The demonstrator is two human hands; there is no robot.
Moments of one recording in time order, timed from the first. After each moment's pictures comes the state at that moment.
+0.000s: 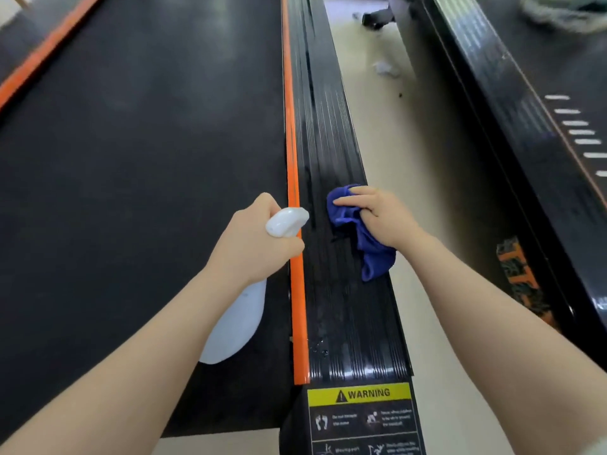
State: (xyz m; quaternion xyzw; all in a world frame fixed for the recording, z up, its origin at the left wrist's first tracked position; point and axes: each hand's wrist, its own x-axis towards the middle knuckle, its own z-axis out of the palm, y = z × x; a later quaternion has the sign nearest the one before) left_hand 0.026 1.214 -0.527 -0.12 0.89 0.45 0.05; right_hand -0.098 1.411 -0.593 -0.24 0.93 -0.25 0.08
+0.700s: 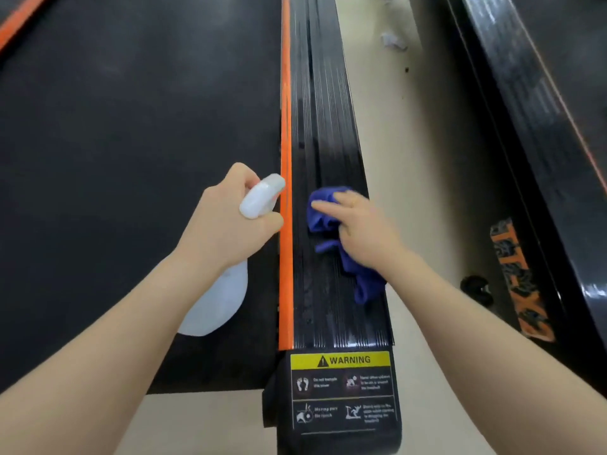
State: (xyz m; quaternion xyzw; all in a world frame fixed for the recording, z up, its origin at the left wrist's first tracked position) left_hand 0.045 1.217 -0.517 -0.13 0.90 0.42 -0.01; right_hand -0.039 1.404 -0.598 -0.30 0.94 -0.19 0.04
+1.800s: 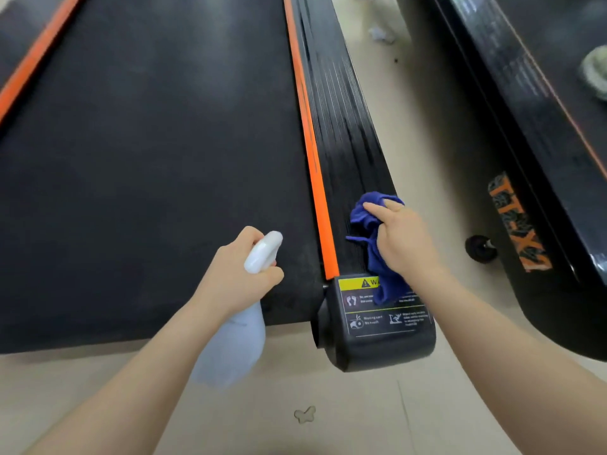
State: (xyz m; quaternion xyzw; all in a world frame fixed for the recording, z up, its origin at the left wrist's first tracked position) left_hand 0.171 1.174 -0.559 -0.14 0.87 0.45 0.11; right_hand 0.075 1.406 -0.594 -0.07 0.97 -0.24 0.02
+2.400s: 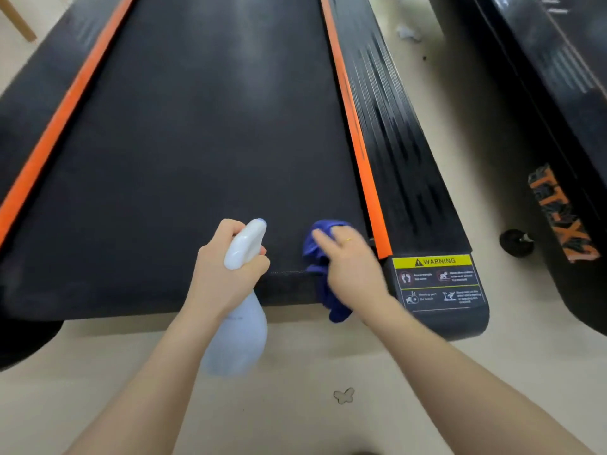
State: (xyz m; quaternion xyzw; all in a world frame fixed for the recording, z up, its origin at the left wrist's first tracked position) left_hand 0.224 1.103 -0.560 -0.19 0.84 0.51 0.00; right_hand 0.162 1.277 -0.625 -0.23 0.95 -0.21 0.00
